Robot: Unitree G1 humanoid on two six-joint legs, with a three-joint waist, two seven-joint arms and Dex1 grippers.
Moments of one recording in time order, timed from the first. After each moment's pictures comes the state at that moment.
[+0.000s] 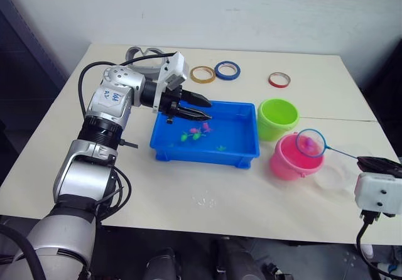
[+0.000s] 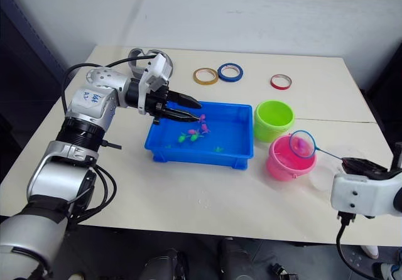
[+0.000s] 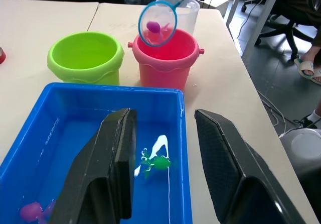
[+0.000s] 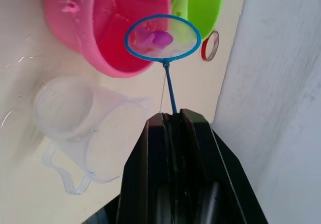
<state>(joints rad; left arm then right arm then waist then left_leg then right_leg) -1.17 0.47 -0.20 0.65 -0.23 0.28 -1.40 0.54 -0.99 -0.82 -0.68 -0.34 -0.07 0.92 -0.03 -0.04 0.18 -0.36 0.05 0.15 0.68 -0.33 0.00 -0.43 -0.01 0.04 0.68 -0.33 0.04</state>
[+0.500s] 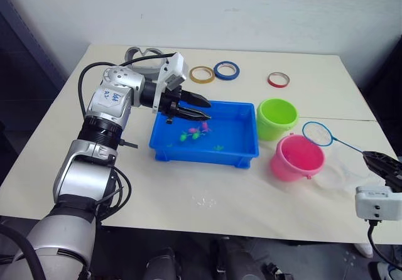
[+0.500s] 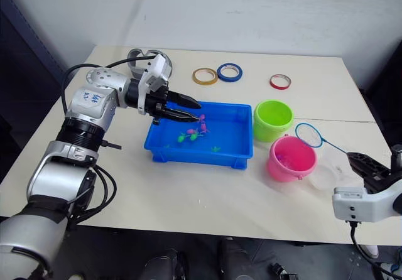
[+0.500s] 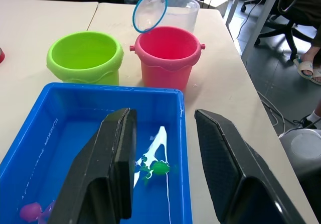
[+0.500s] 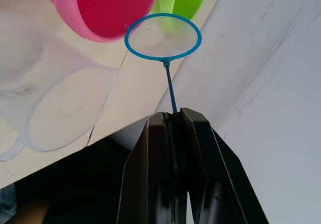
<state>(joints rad) -1.17 0.47 -0.19 0.65 -0.23 0.28 -1.40 0.52 -0.93 -0.83 -0.57 -0.61 -0.39 0.70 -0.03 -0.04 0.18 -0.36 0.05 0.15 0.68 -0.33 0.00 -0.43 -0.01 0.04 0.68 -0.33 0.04</state>
